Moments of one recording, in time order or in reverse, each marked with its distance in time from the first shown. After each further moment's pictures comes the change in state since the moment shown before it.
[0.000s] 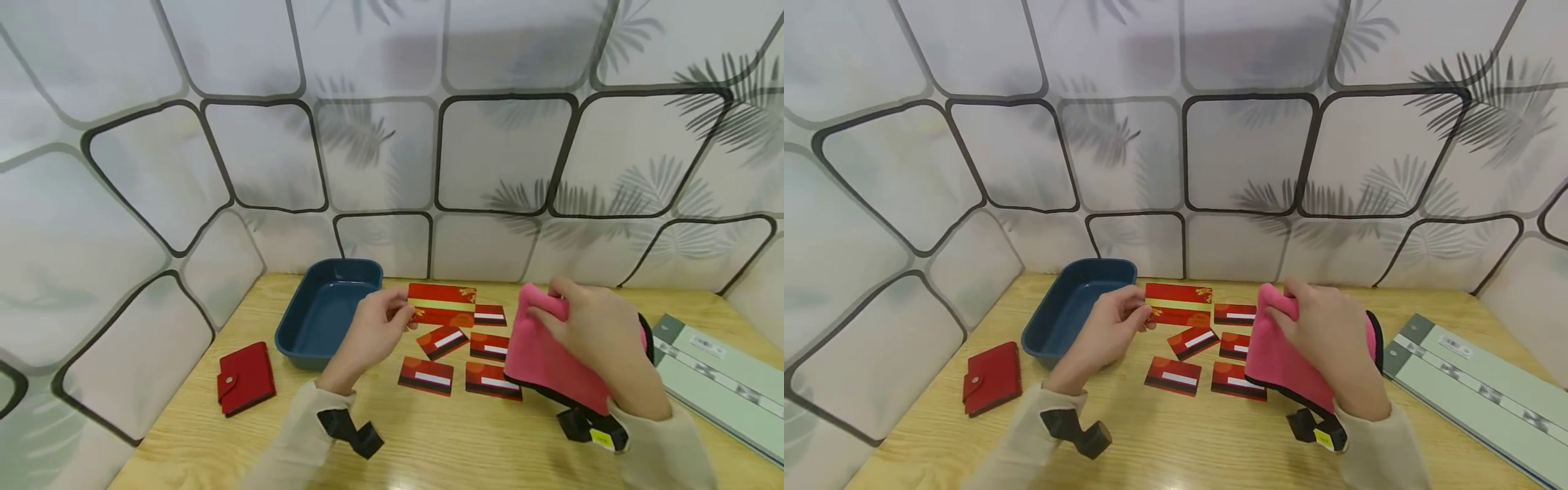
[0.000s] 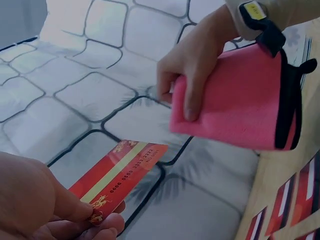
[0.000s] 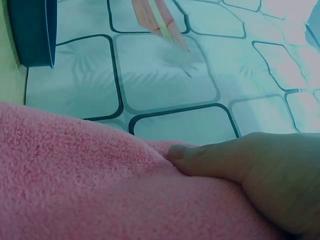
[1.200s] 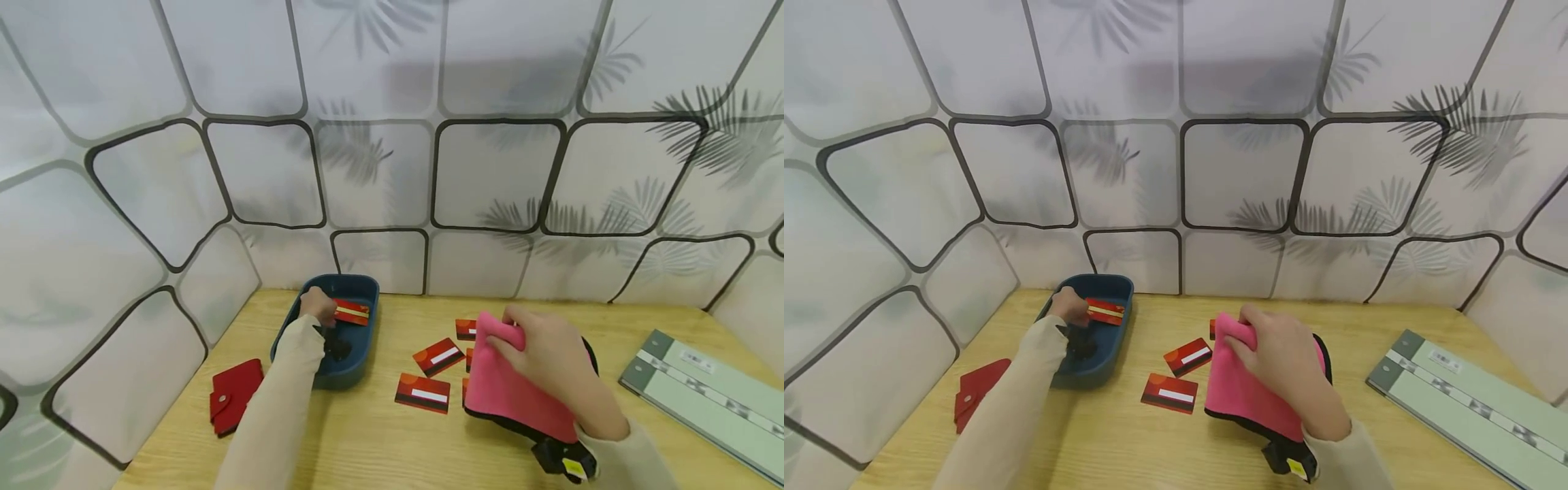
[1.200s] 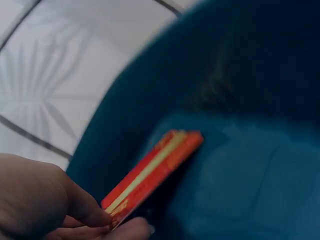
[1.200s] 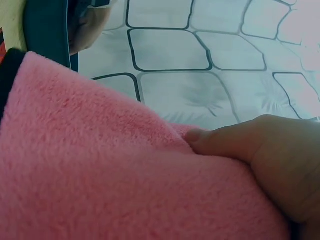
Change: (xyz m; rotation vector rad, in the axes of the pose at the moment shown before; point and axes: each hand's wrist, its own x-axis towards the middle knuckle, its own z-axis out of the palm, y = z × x) left_hand 0.093 -0.142 -0.081 0.336 0.049 -0.667; right_hand -0.004 -0.036 0.018 0.102 -0.033 -0.088
